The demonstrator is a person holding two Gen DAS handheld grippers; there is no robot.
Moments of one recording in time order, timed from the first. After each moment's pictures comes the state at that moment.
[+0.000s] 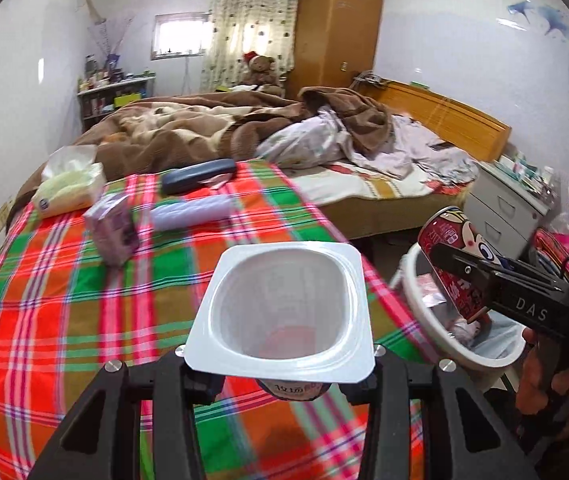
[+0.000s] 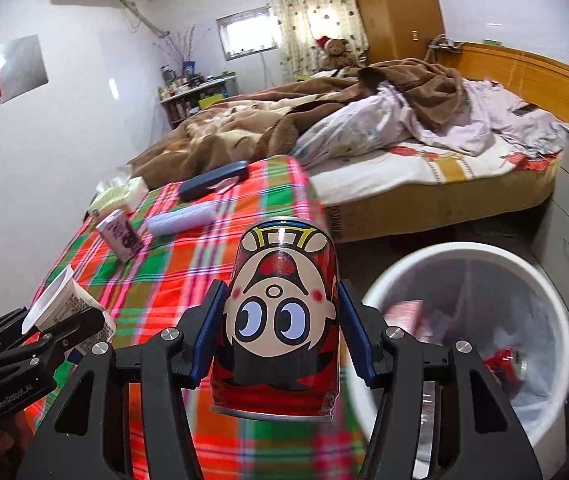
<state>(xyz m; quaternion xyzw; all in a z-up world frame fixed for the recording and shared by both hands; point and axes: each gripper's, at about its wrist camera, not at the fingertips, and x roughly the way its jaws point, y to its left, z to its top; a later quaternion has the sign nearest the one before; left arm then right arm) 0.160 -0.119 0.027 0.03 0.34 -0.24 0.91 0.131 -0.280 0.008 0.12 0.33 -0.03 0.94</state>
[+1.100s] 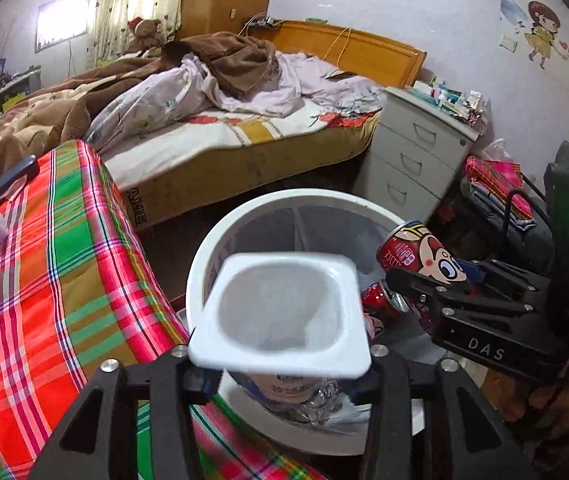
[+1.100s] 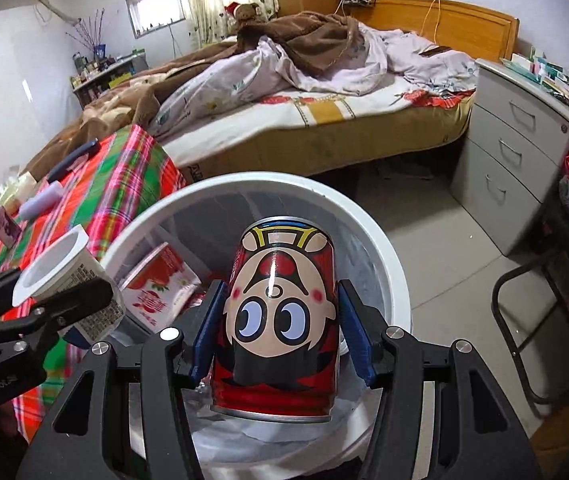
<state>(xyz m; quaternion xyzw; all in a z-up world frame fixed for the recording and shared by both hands) 0.161 -0.335 -0.026 0.09 0.41 -0.38 0.82 0.090 -0.418 -0.043 0.13 0.40 -0.15 0.89</state>
